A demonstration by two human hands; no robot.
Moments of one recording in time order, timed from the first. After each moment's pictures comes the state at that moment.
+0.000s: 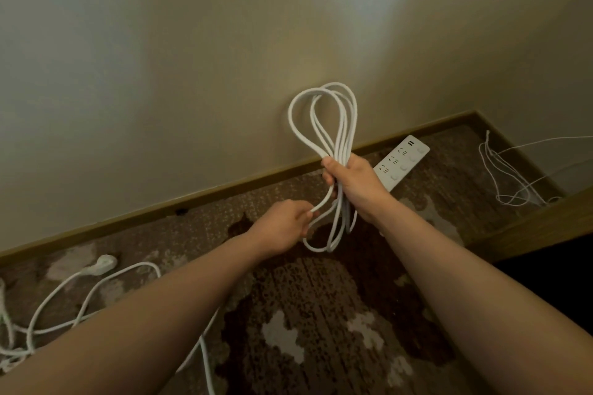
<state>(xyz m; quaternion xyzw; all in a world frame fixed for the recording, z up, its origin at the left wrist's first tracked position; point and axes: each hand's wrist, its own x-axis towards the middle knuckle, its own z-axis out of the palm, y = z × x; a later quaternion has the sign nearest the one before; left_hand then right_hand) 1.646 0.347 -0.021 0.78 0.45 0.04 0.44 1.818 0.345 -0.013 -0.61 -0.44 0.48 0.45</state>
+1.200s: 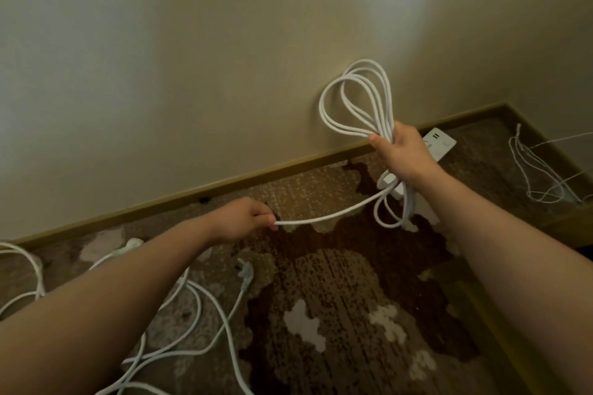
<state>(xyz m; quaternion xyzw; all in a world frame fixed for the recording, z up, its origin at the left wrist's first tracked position) 1.539 0.378 -0.036 0.76 0.46 -0.04 0.46 1.856 0.365 0.000 -0.69 -0.53 0.31 0.39</state>
